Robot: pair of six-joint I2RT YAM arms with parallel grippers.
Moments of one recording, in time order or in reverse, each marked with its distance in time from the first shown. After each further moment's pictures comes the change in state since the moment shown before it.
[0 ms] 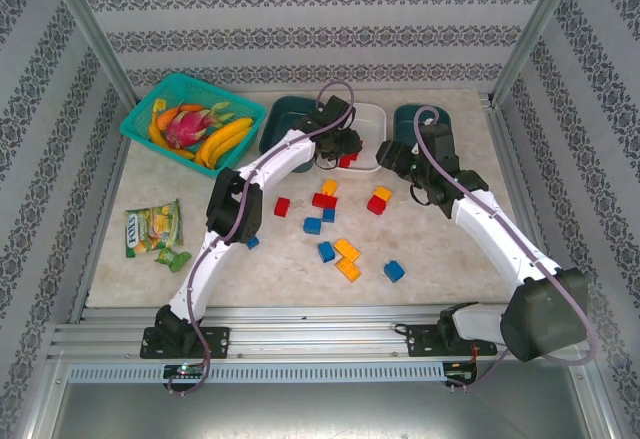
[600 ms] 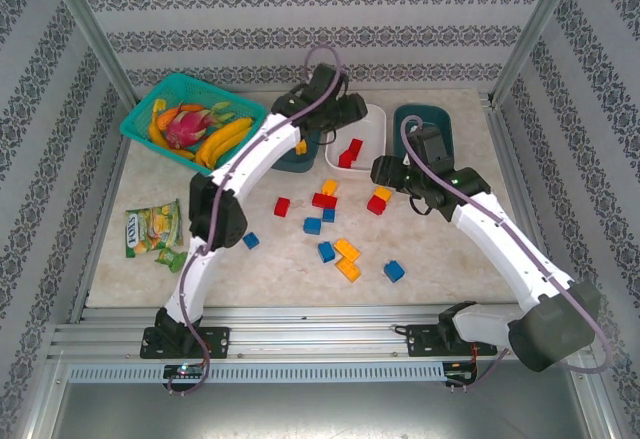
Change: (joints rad) left arm 0.006 -0.241 0.054 -0.056 -0.022 -0.042; right arm 0.140 -0.055 0.109 -0.340 0.084 -0.079
